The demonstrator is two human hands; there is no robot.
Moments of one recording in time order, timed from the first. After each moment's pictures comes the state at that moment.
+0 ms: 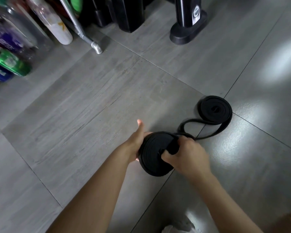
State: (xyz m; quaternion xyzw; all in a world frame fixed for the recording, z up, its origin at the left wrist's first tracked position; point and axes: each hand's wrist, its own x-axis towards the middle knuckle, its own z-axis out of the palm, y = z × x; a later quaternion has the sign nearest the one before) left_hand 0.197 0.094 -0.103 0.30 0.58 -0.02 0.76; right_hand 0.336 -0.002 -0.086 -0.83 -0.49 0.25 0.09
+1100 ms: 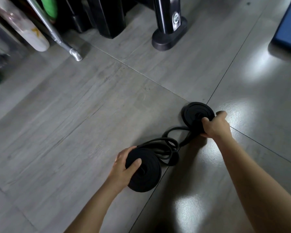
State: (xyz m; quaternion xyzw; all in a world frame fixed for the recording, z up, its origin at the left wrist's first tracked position) left_hand 0.178 0.044 -0.130 0.59 0.56 0.12 0.57; right_hand 0.495 0.054 -0.128 -0.90 -0.18 0.32 0.25
